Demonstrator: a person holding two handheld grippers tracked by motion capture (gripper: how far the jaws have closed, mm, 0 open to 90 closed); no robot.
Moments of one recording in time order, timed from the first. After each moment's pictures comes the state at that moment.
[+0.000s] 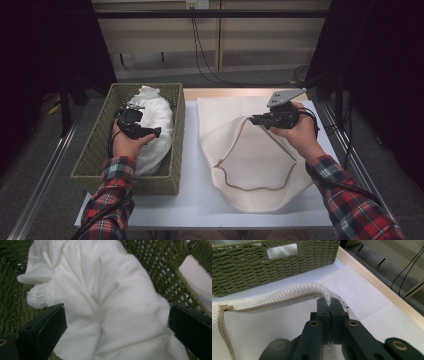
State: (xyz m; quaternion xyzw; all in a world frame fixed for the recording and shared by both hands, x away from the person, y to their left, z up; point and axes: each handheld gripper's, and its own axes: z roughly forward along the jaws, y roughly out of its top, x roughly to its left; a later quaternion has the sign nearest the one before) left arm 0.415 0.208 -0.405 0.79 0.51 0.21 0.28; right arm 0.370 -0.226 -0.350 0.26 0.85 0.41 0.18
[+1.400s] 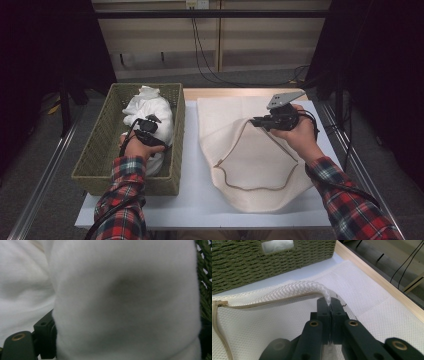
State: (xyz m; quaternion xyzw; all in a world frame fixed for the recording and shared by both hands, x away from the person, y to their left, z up) left arm 0.431 0.188 -0.453 0.85 0.49 0.10 0.15; right arm 0.370 -0.228 -0.358 0.27 0.86 0.40 0.18
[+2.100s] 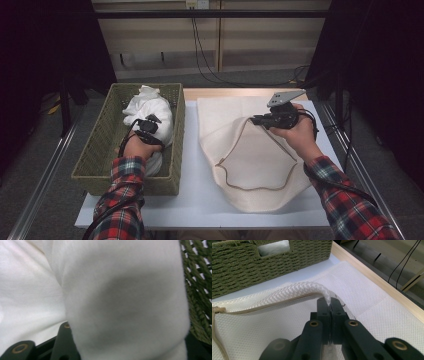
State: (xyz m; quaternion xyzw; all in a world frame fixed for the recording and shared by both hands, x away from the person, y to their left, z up) left arm 0.423 0.185 -0.445 0.84 0.51 0.09 0.16; right arm 0.374 -0.228 -0.358 0.28 0.85 0.41 0.18
